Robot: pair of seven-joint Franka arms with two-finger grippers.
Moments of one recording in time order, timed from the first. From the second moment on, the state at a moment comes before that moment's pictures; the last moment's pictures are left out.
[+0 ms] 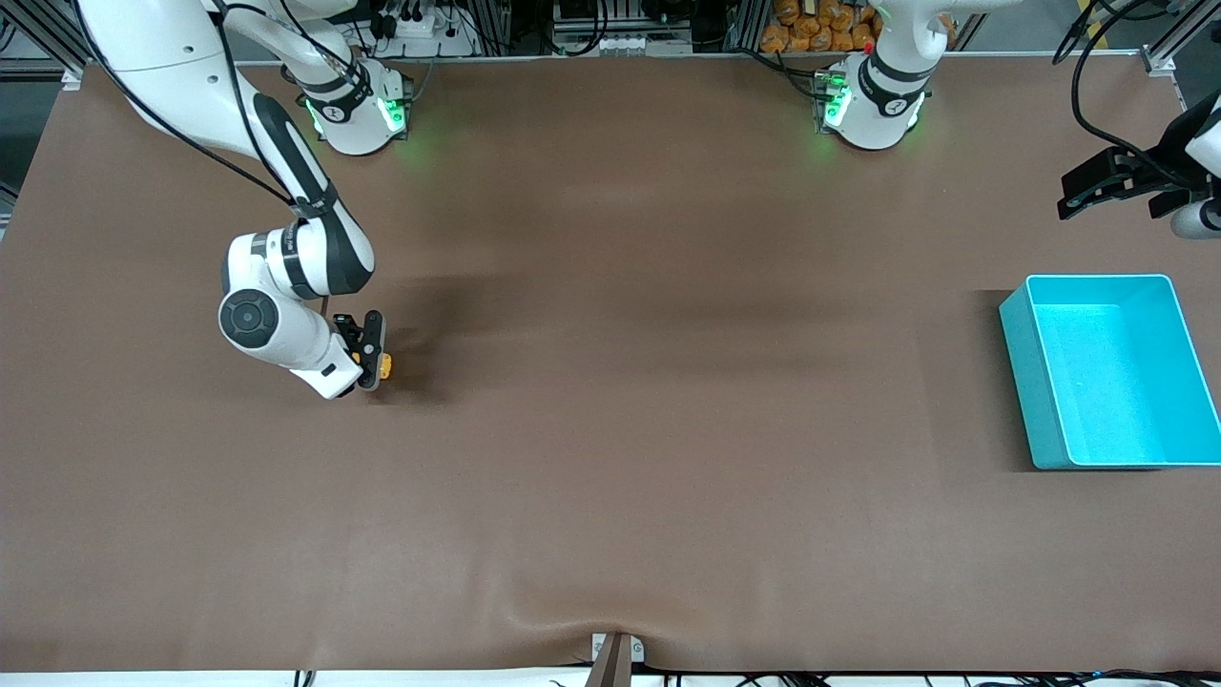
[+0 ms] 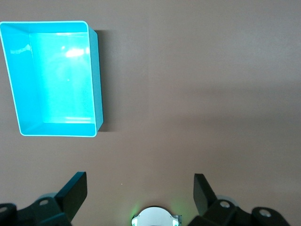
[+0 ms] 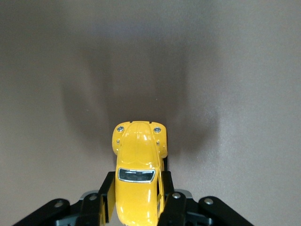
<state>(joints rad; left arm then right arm) -0.02 -0.03 -0.02 -1.53 0.03 1.41 -0.02 0.16 0.43 -0.03 -2.11 -0.04 2.39 -1.36</state>
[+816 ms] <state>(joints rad) -0.01 -0.02 -0.02 -1.53 0.03 1.43 -0.02 -0.06 0.44 -0.03 -2.11 -0.04 2.39 -1.61</state>
